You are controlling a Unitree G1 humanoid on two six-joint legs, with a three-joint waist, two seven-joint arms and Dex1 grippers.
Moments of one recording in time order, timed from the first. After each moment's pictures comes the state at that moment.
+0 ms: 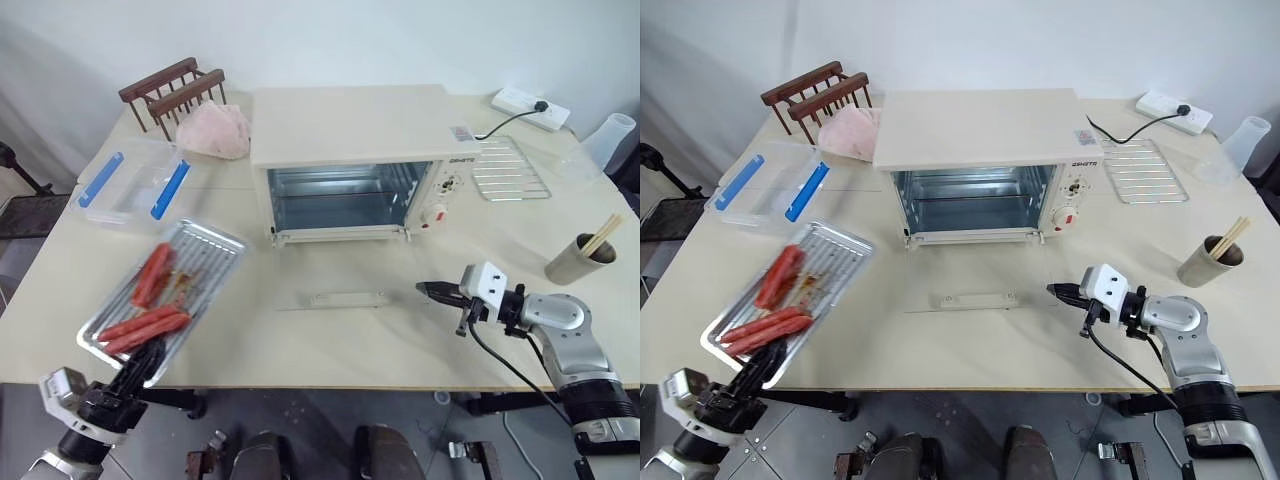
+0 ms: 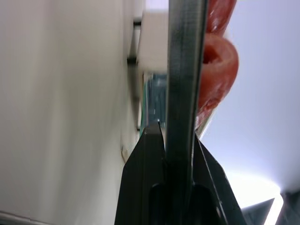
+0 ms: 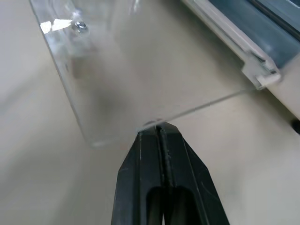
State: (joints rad) left arm 0.44 0.35 0.71 -0.11 -1.94 0.97 -0.21; right arm -0.36 -0.63 0.00 0.38 0.24 -0.27 1.13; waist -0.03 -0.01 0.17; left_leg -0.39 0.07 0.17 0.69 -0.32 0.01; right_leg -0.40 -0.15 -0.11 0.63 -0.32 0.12
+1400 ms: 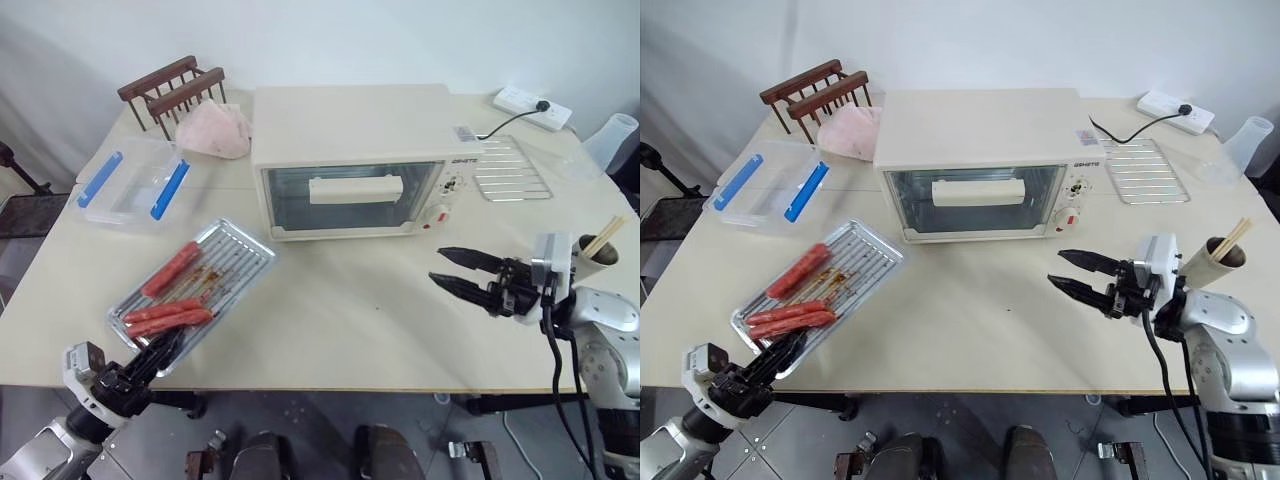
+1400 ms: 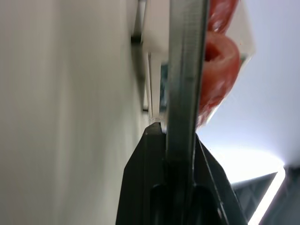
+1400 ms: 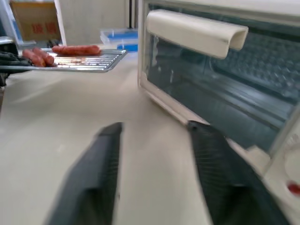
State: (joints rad) left arm 0.33 0.58 0.56 -0.03 -1.94 1.18 -0.21; right arm -0.07 -0.72 -0.28 -0.19 0.65 0.16 1.16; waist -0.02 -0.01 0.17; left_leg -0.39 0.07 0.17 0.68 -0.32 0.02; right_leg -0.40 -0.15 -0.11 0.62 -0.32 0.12
